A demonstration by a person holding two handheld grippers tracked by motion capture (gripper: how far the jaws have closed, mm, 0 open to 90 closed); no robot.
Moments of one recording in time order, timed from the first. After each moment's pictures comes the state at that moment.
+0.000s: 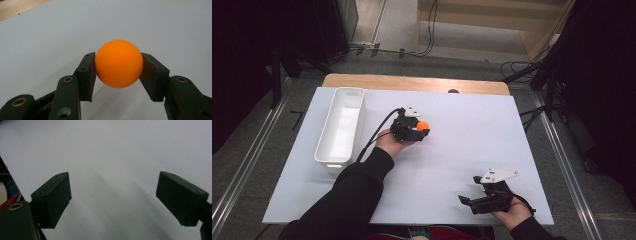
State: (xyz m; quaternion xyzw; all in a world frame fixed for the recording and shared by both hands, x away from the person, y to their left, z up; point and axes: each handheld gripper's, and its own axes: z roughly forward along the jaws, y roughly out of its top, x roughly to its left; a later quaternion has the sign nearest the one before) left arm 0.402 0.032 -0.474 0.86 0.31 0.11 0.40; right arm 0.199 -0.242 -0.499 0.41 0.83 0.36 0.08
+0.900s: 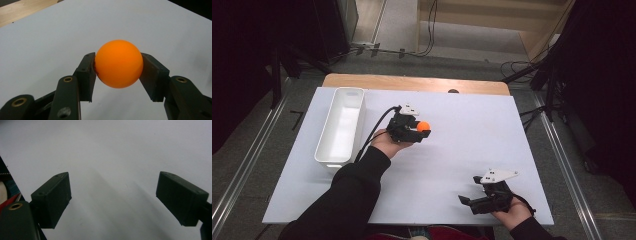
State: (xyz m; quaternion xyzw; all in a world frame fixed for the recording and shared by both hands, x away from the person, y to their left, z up) left arm 0.381 0.041 -0.437 0.86 0.30 0.08 0.41; right arm 0.199 -0.242 -0.499 0.41 0.83 0.36 0.08
